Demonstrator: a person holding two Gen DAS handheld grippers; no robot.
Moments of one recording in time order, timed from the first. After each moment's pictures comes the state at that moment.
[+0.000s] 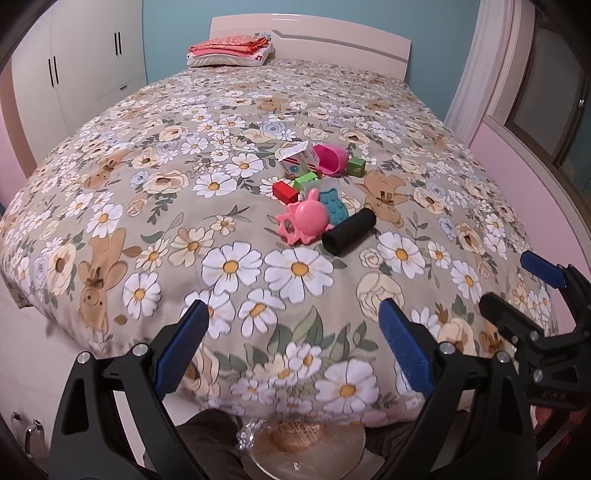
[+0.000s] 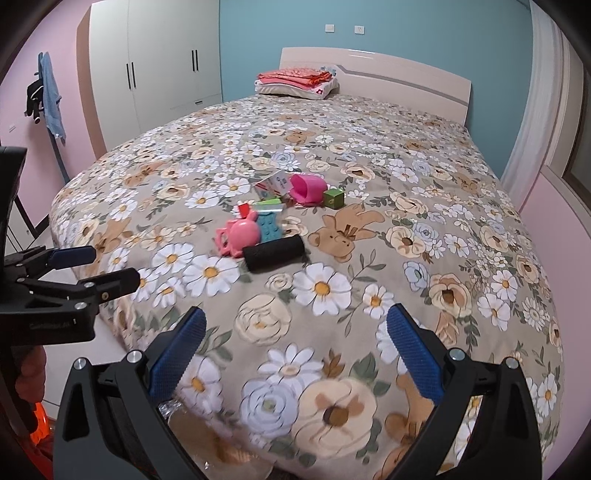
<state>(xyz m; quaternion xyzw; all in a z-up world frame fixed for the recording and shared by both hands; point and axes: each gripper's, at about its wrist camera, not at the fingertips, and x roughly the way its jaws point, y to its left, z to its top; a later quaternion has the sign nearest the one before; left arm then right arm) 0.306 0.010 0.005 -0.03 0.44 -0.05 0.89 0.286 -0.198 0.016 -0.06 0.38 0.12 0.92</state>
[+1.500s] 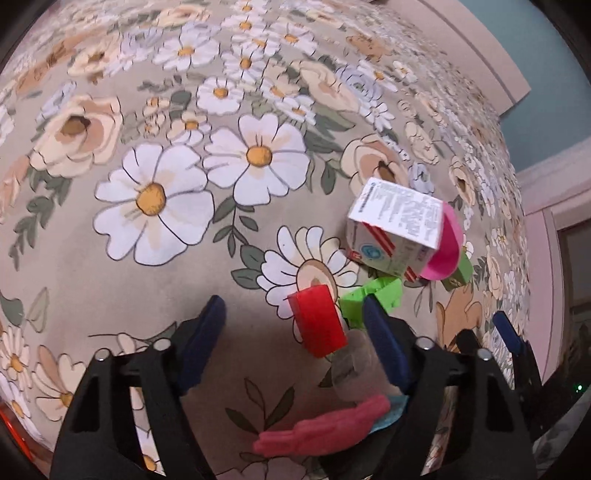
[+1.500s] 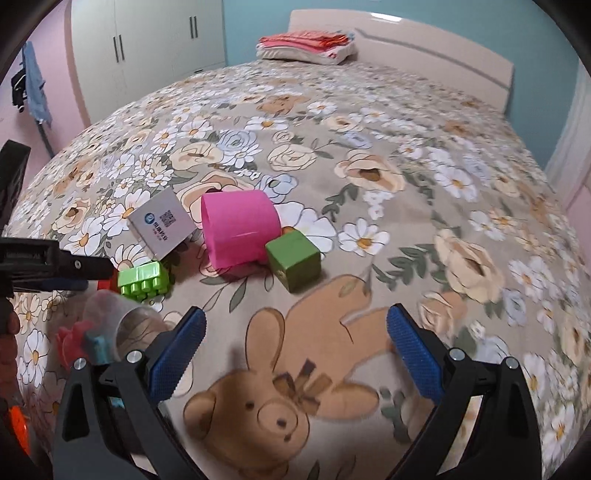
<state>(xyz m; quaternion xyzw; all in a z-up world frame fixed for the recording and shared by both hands) 0.580 0.049 -0.112 -0.26 0.57 0.03 0.78 0.571 -0.208 -0.085 -0.08 0.43 0.17 0.88</state>
